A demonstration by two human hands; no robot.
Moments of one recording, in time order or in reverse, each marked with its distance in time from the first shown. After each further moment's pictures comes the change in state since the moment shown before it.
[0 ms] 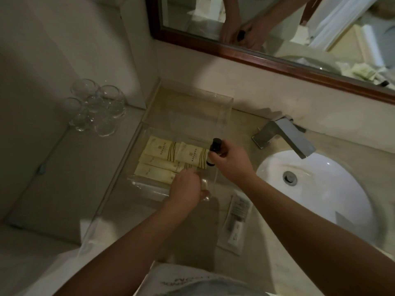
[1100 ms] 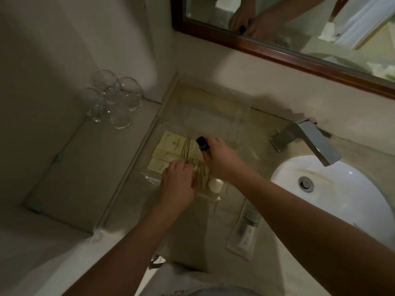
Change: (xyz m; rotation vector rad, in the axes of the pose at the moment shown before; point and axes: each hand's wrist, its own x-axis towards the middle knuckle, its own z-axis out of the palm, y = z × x) left_hand -0.008 -0.053 -0.016 0.078 0.230 0.077; right_hand 0.026 -0.028 0.047 -0.399 -0.219 -0.270
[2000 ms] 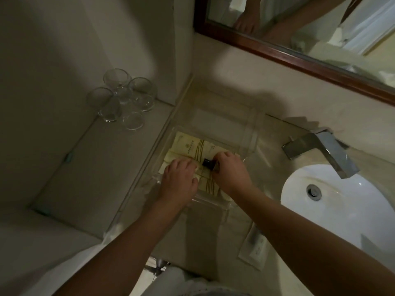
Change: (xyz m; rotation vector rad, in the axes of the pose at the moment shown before) left_hand 0.020 -0.042 0.002 0.038 -0.019 0.037; right_hand 0.004 0.000 0.040 -0.164 0.056 0.114
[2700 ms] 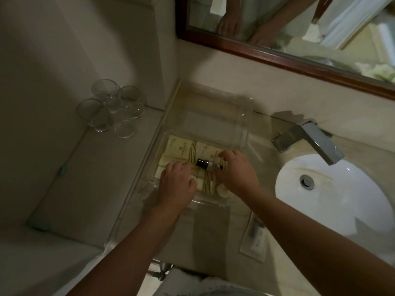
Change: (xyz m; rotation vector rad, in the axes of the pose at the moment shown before) left_hand -0.007 0.007 -0.009 -0.104 0.046 -0.015; right_hand -0.023 0.015 -0.020 0.125 0.103 0.089
